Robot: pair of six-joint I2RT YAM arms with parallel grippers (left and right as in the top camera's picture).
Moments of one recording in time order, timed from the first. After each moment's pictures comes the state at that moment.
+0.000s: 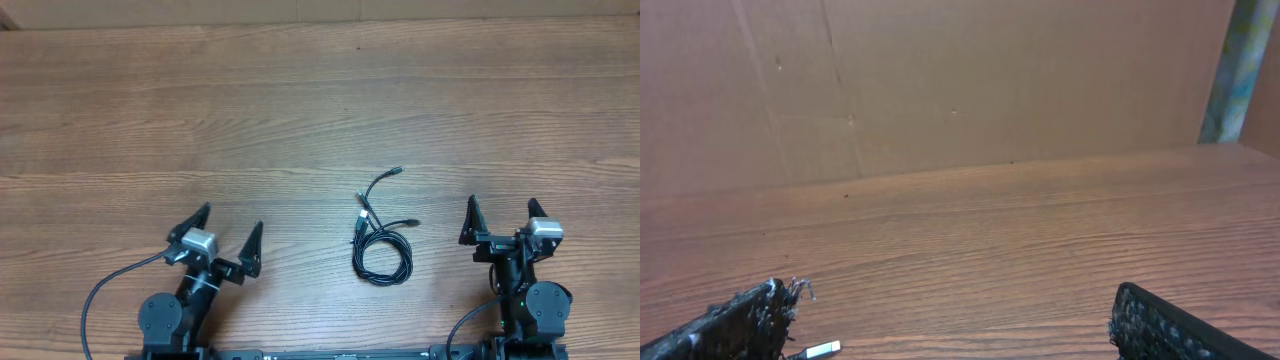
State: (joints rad) left arm -0.02 0.01 0.01 -0.02 0.37 -0.17; right arm -0.04 0.01 0.02 -0.03 -0.02 0.10
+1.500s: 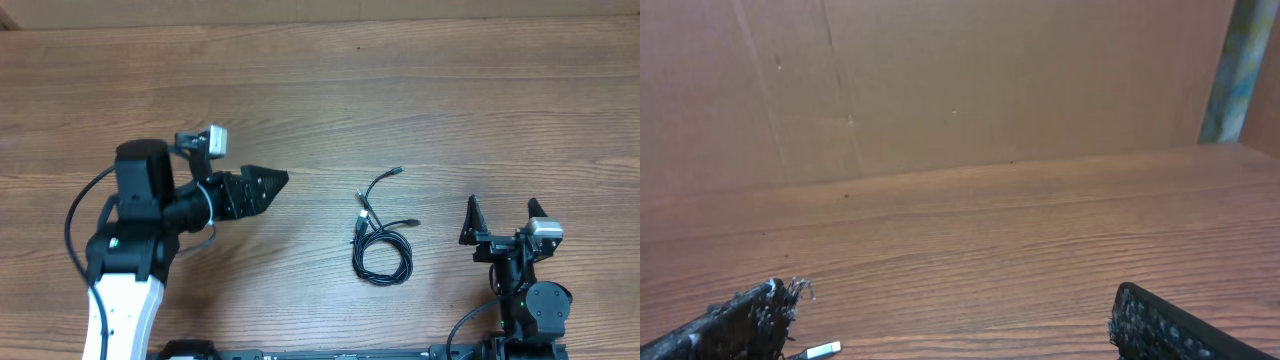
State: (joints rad) left arm -0.02 1.06 0.94 -0.65 0.79 -0.45; right arm -0.04 0.01 0.02 -0.03 -0.02 0.10
